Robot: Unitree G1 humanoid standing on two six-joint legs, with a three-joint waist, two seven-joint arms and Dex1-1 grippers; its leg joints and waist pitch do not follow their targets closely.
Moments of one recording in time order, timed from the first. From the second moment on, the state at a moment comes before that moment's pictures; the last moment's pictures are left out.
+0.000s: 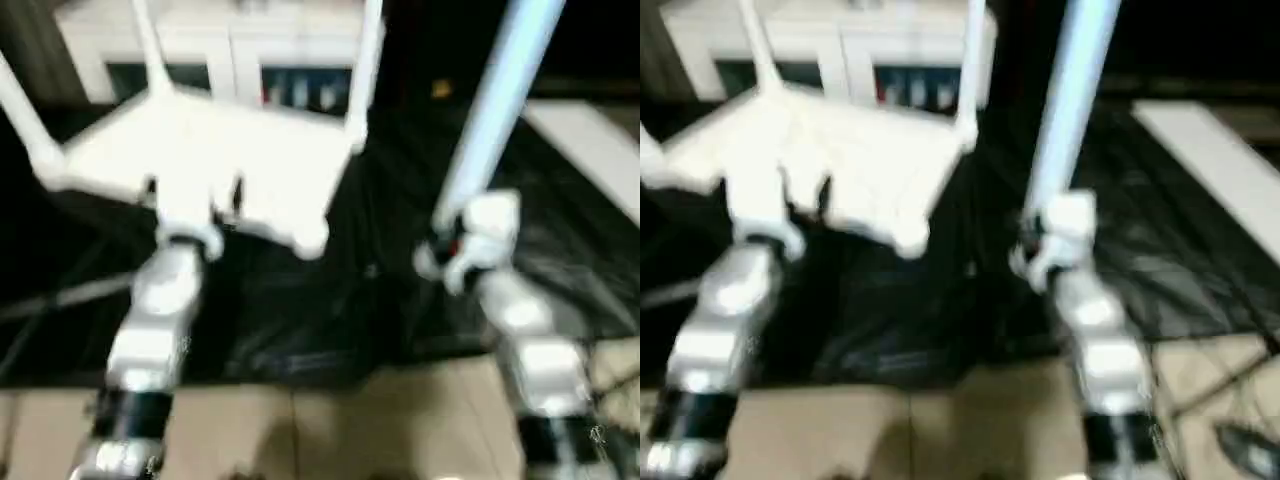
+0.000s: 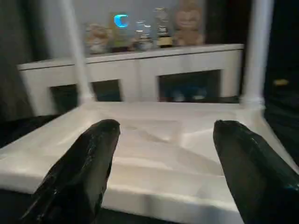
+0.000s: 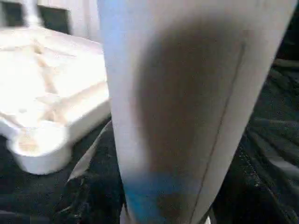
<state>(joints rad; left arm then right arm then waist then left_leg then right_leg) -0.38 0.20 0.07 0.09 -0.02 0.14 -0.01 -0.31 -0.13 0.01 0.01 0.12 0.36 0.13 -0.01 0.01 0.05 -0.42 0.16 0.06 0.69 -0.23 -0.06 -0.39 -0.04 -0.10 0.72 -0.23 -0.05</state>
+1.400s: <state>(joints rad) -0.38 0.20 0.04 0.10 -0.01 0.12 -0.08 -0.31 -0.16 0.02 0.05 0.11 0.34 0.19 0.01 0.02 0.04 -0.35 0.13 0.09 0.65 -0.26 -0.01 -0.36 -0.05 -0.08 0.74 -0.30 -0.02</state>
